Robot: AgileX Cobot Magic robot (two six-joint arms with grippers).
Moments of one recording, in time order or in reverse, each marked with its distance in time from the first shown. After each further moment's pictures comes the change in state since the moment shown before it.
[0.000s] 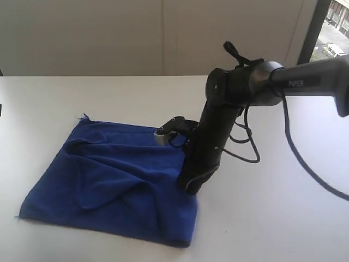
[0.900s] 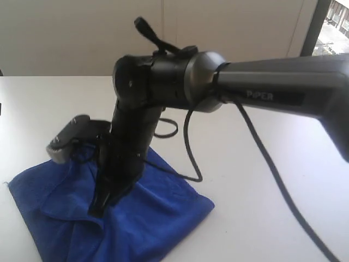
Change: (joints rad) left arm 0.000 0.000 0.000 0.000 -0.010 0.000; right arm 0.359 -0.115 -0.150 -0.010 0.016 0.060
